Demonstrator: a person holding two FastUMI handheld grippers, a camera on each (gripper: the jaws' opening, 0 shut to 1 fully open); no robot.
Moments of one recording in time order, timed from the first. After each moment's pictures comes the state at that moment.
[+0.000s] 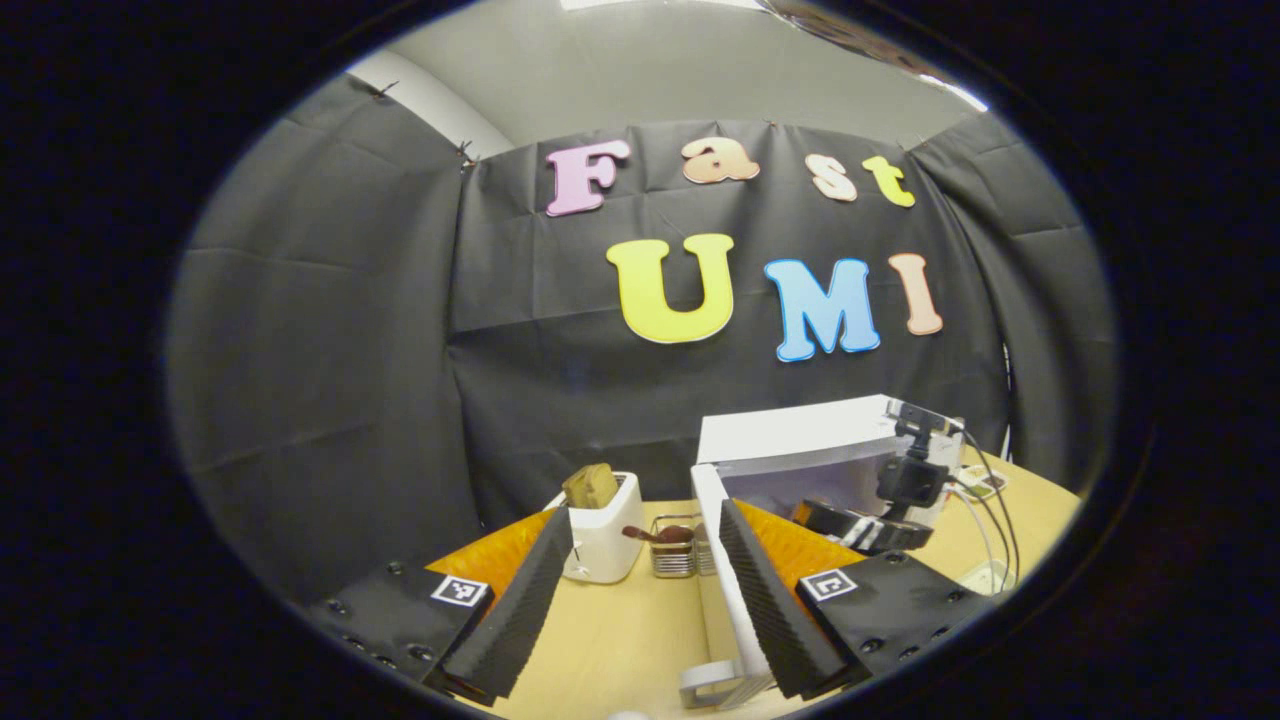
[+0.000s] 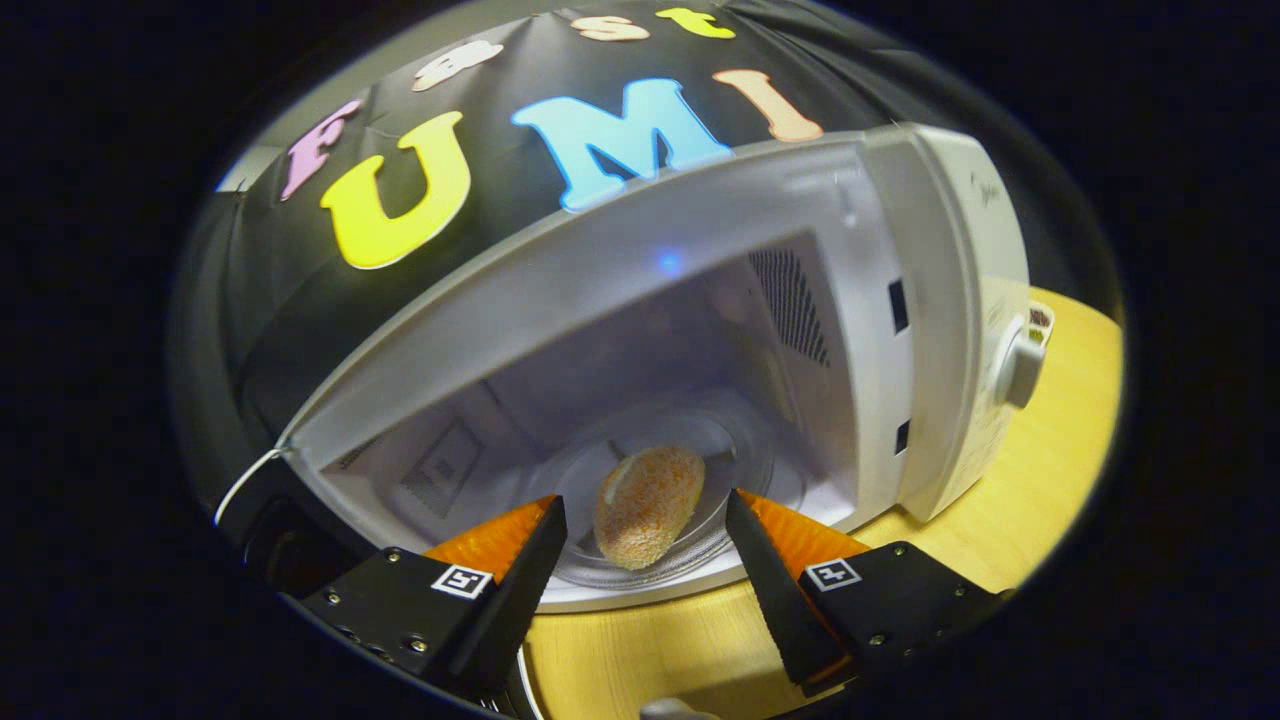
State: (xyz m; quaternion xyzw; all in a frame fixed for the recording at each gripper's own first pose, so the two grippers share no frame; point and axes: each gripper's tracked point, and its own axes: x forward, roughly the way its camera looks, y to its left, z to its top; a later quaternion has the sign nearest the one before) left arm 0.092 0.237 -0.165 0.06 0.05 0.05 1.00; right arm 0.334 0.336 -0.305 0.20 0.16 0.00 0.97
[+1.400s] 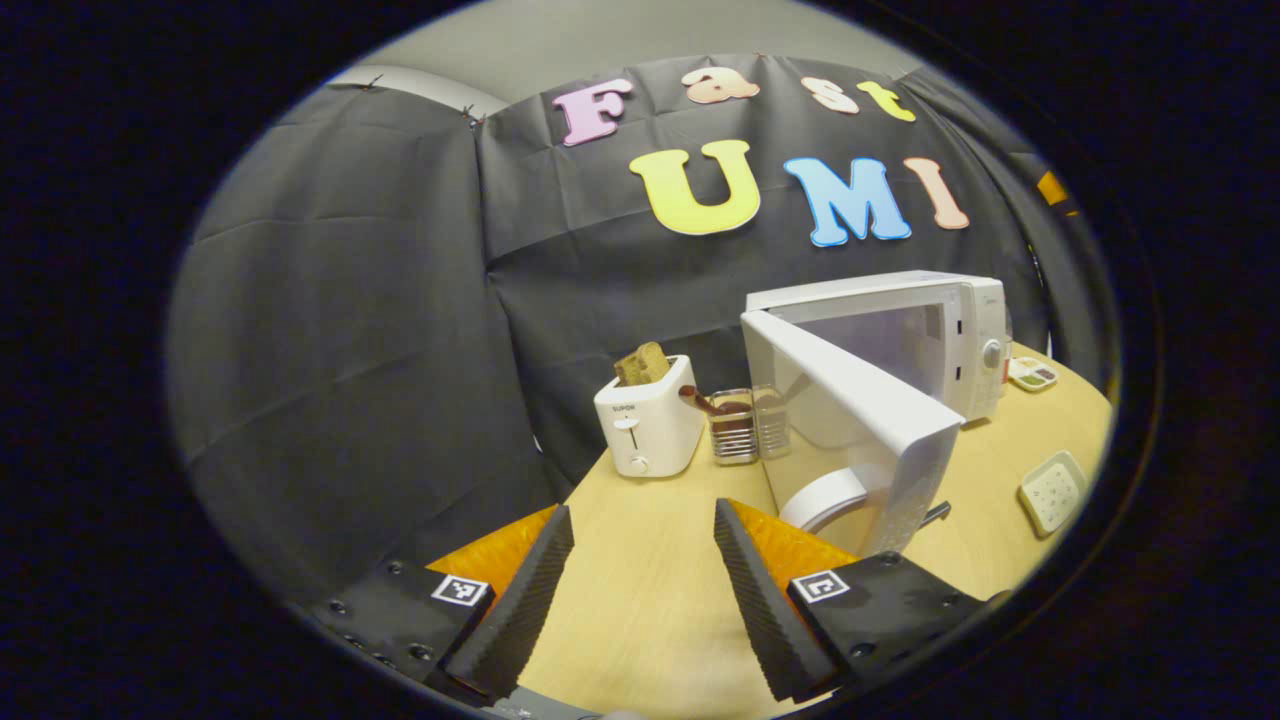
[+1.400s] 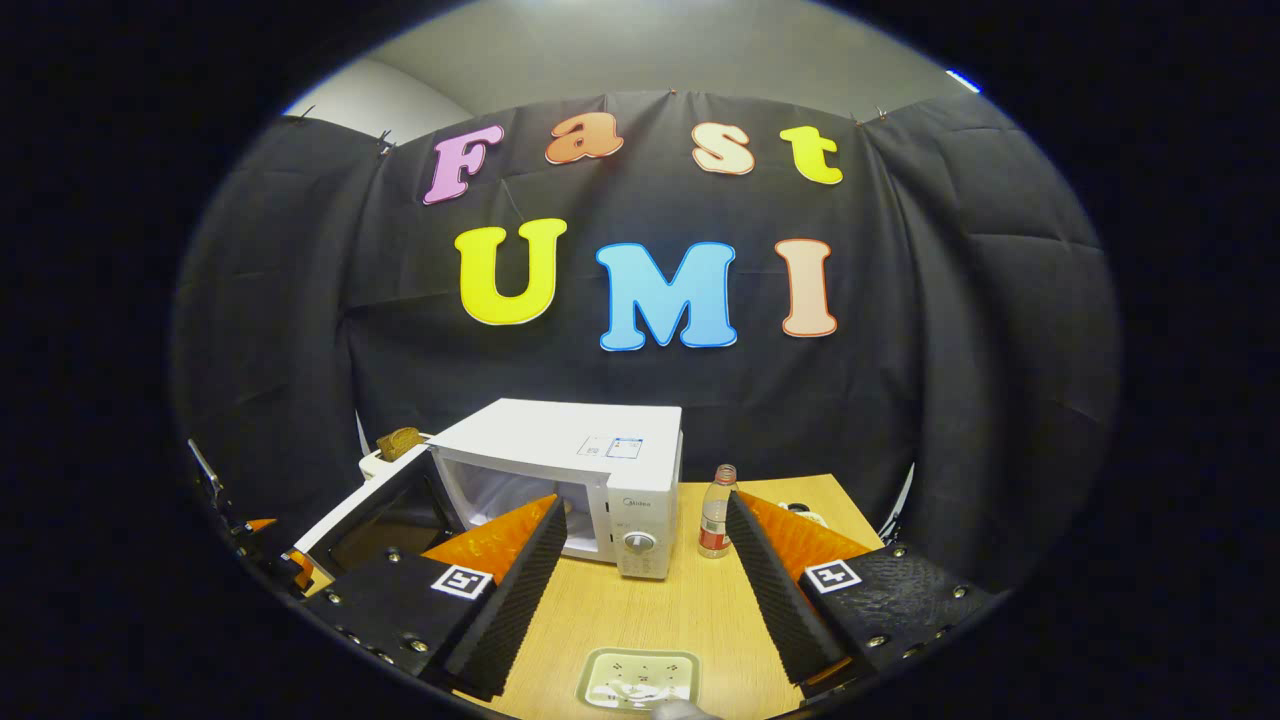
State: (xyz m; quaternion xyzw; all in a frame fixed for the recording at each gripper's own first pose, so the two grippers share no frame) left arm 0.038 0.272 -0.315 0.10 0.16 0.11 0.98; right arm 0.094 0.104 -0.089 0.02 0.10 0.06 0.99
